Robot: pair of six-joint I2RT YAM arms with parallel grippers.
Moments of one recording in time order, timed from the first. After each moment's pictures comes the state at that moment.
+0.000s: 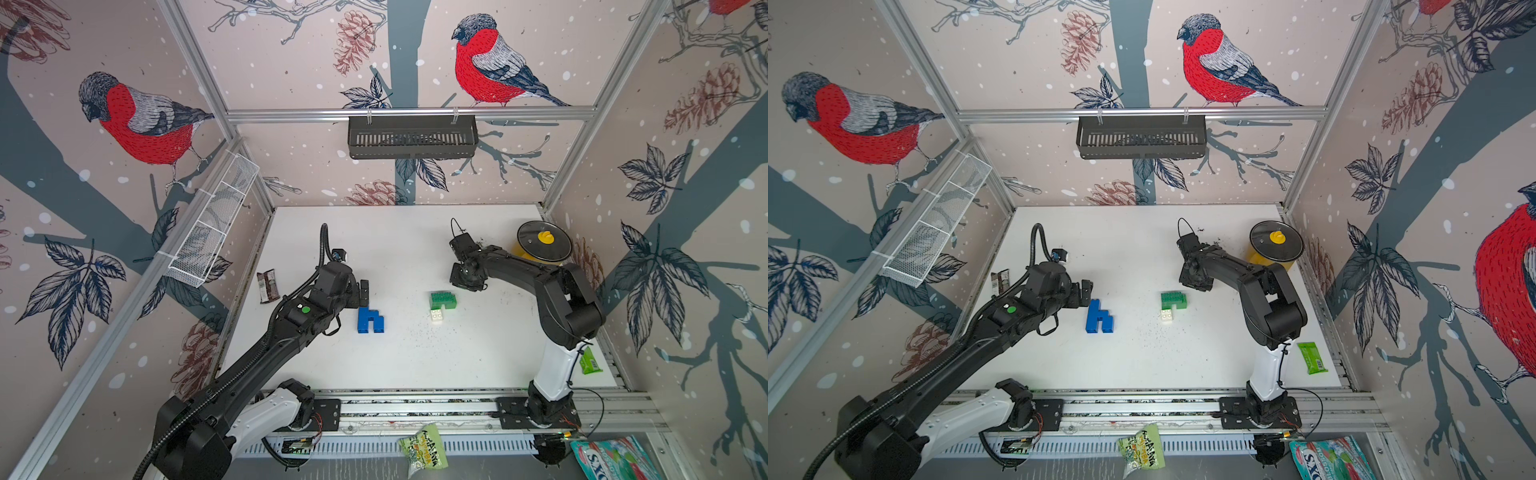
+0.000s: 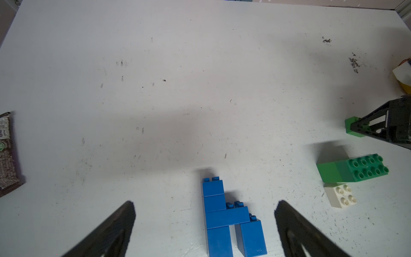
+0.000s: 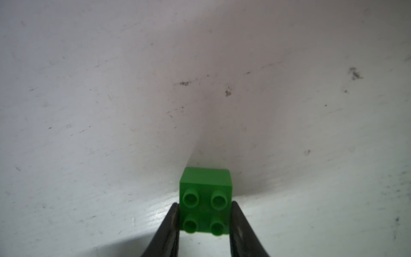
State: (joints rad) left arm -0.52 1.02 0.77 -0.50 -0.21 -0.37; right arm 0.46 1.87 1.22 -0.61 0.11 0.71
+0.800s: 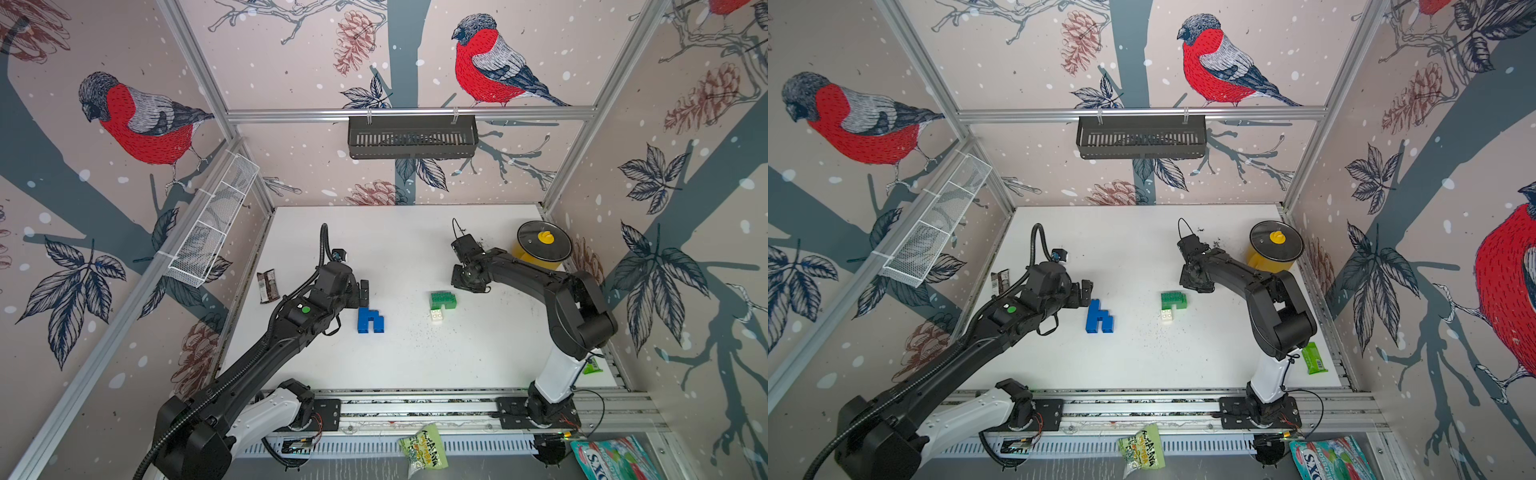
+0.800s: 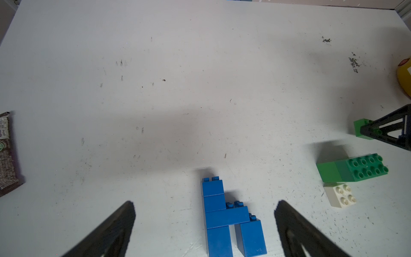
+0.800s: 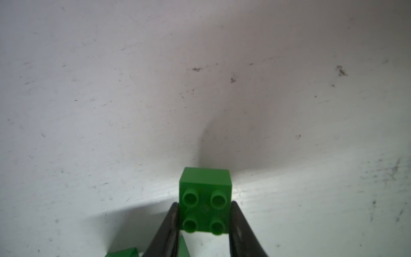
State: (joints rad) left arm -0.52 1.02 0.77 -0.50 -0.21 -0.37; right arm 0.48 1.78 1.17 -0.62 0.11 0.66
